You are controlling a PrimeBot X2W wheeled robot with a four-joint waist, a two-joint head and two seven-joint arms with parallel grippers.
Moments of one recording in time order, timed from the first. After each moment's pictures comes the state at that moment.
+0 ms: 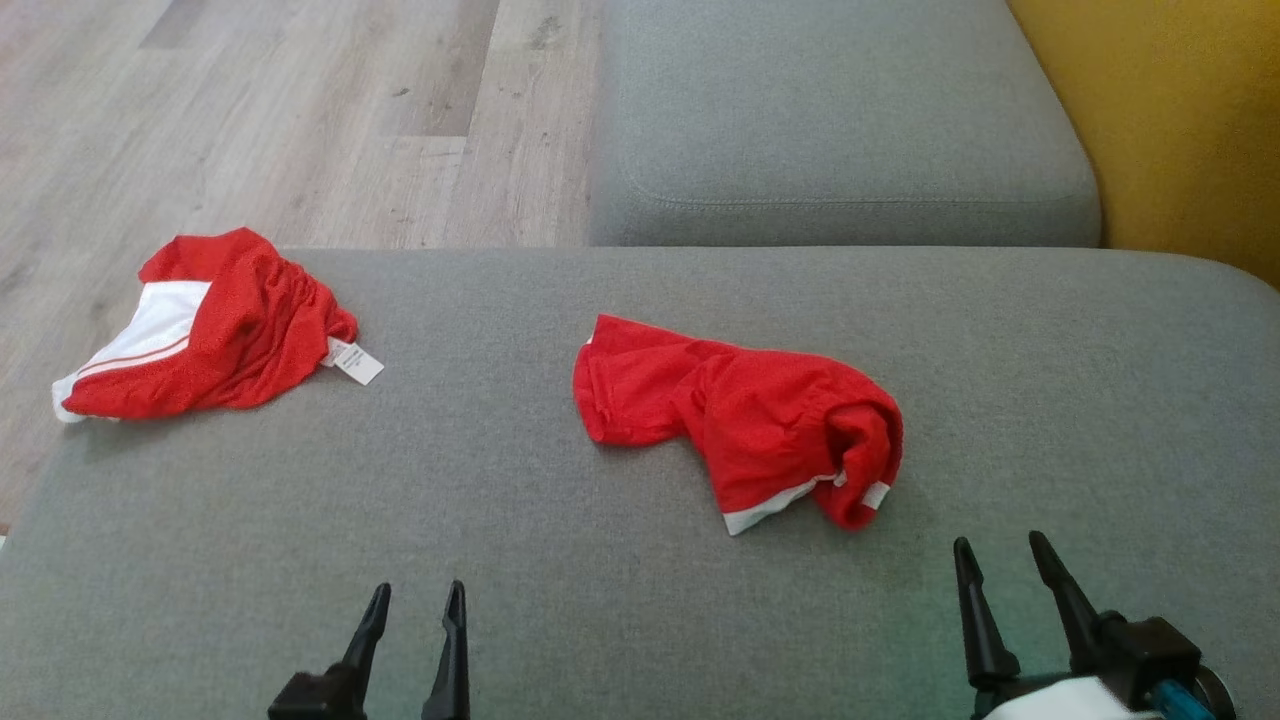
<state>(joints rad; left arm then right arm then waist) 0.07 0.25 -0.51 0.26 -0.54 0.17 -0.25 0.16 -0.04 0.04 0.26 0.12 0.12 -0.25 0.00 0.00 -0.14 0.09</state>
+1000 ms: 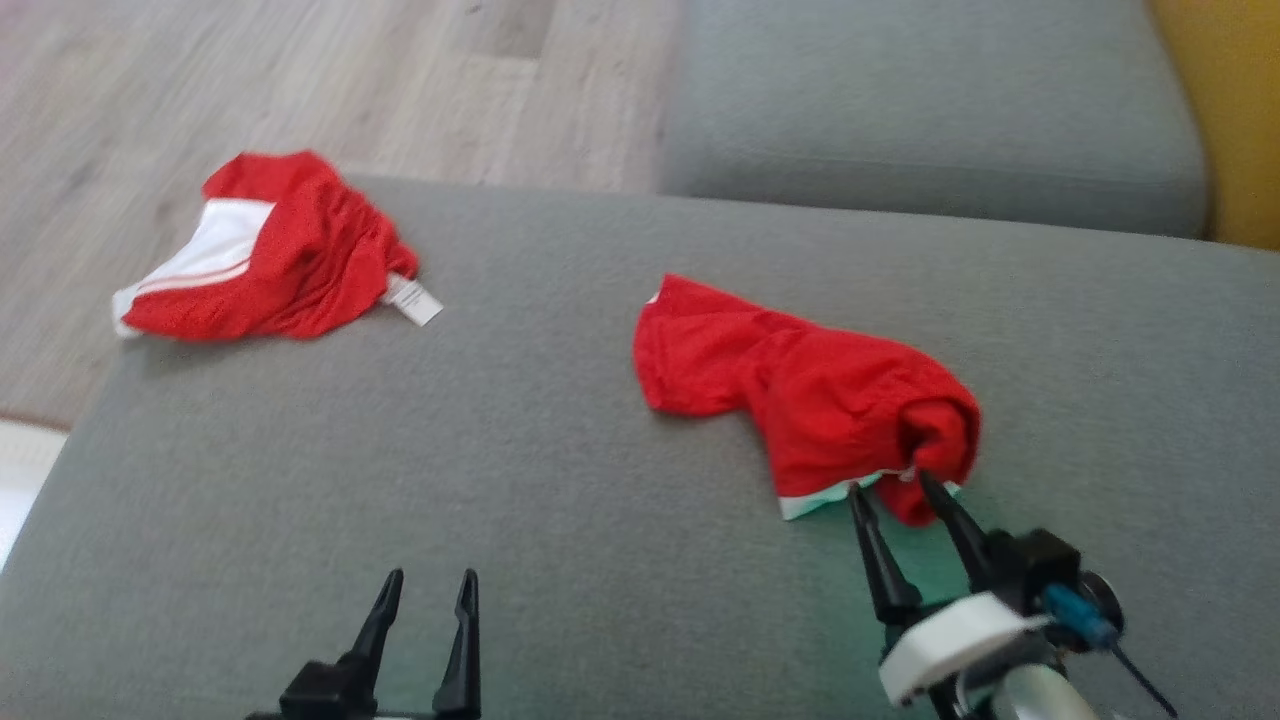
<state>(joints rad) 0.06 0.25 -0.52 0.25 -0.52 0.17 -0.25 -0.06 -0.04 0.21 0.46 0.13 0.12 -0.25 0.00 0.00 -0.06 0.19</state>
